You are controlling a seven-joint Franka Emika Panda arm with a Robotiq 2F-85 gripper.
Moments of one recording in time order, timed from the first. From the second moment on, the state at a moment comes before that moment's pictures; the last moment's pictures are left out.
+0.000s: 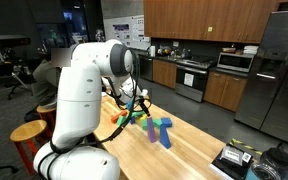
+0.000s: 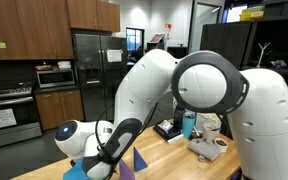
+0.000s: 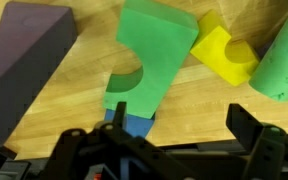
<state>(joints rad) 0.23 0.39 0.04 -2.06 -0.78 2.51 1.59</state>
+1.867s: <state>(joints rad) 0.23 0.47 -0.03 -2.03 -0.39 2.60 1.46</state>
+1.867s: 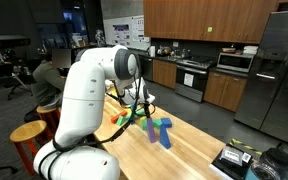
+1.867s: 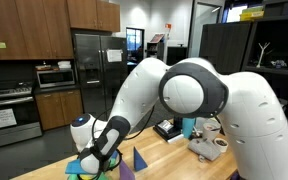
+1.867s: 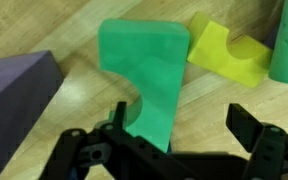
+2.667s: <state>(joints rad) 0.23 0.48 -0.04 -2.03 -0.24 2.60 1.30</state>
